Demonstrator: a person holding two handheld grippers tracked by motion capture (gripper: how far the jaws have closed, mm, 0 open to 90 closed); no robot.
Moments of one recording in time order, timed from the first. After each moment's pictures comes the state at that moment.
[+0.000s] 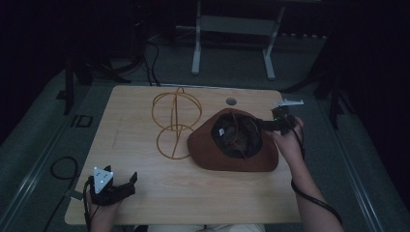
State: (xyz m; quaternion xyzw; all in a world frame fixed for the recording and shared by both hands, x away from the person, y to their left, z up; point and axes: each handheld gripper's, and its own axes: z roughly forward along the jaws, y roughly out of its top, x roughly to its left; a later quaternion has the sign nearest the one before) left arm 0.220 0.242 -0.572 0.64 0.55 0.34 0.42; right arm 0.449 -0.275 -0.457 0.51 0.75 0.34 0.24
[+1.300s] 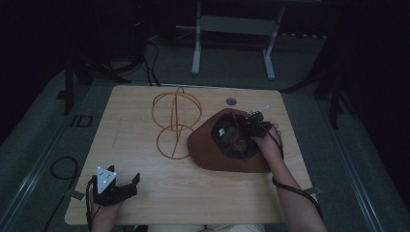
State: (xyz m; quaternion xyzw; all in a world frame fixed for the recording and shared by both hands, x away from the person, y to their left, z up) left arm 0.221 0.238 -0.572 0.65 0.53 0.33 0.43; right arm 0.497 -0.227 -0.538 0.50 0.81 0.20 0.23
